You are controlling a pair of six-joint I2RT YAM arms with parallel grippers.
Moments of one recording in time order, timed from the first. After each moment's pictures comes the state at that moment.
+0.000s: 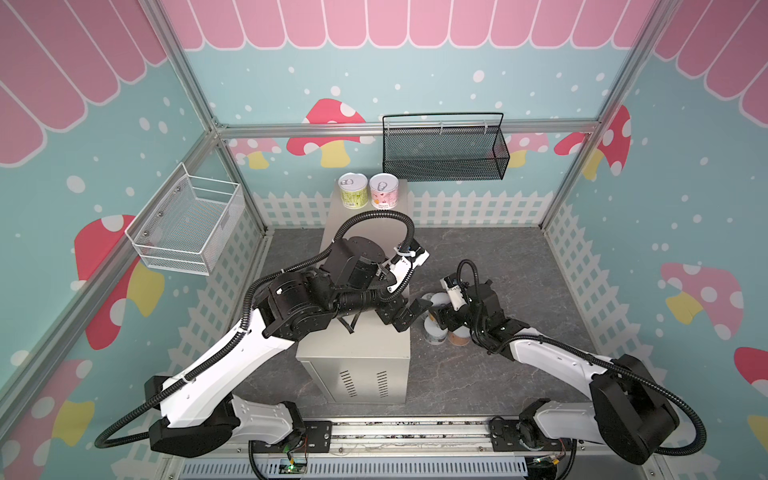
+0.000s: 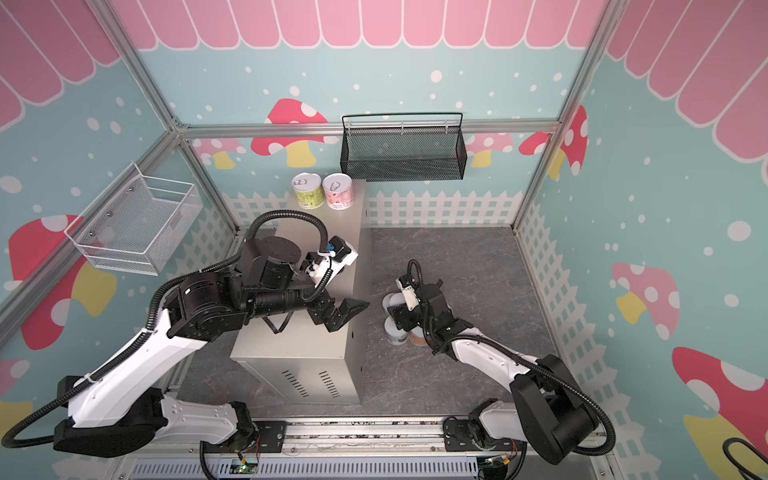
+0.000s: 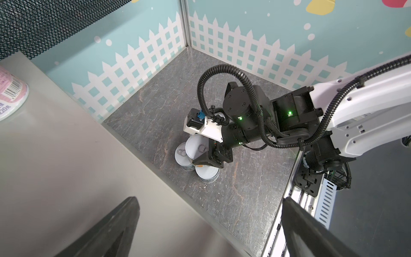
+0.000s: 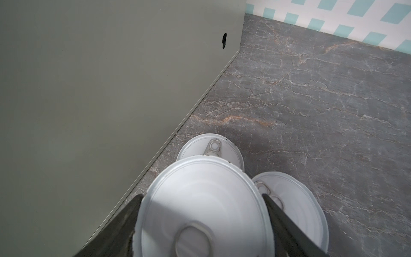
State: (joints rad) left arm -0.98 1.33 1.78 -1.02 -0.03 0.02; right arm 0.54 1.30 0.62 0.11 -0.09 0.03
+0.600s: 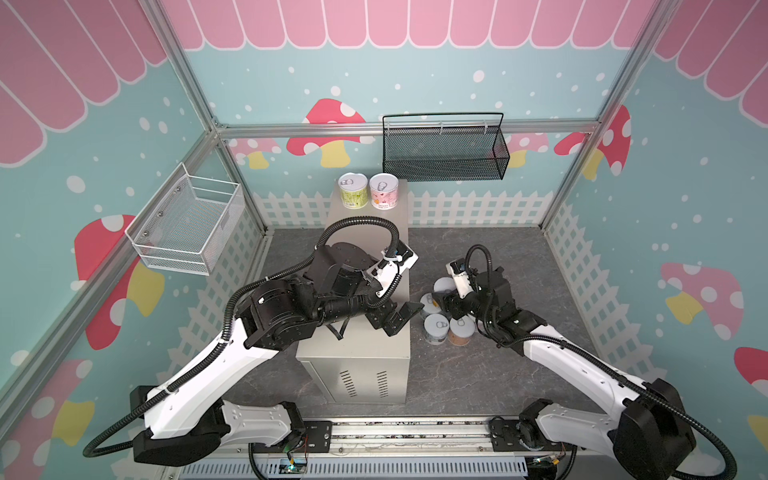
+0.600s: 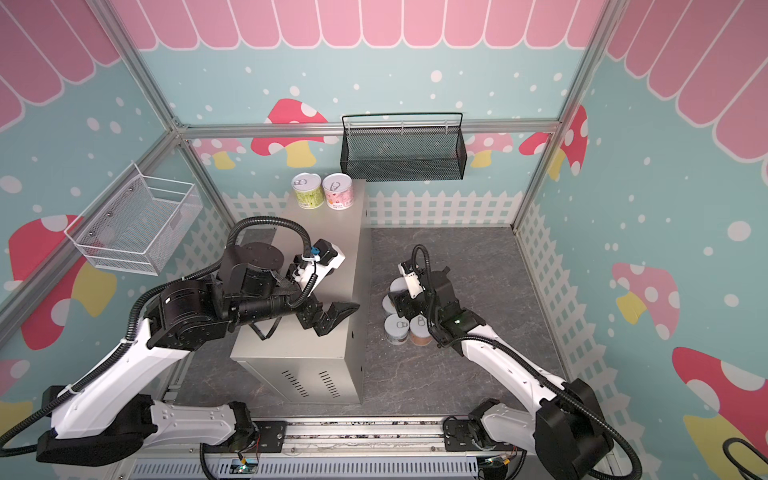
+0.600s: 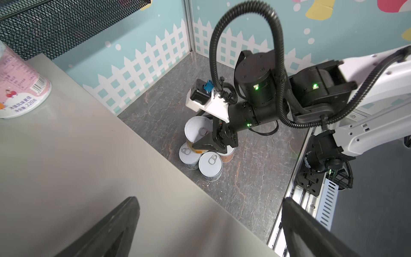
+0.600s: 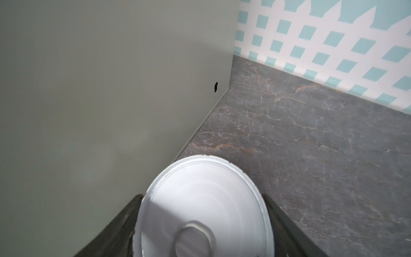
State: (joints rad) left arm -0.98 1.25 1.74 -1.01 -0.05 0.02; right arm 0.54 1.17 0.82 -0.11 -0.06 0.00
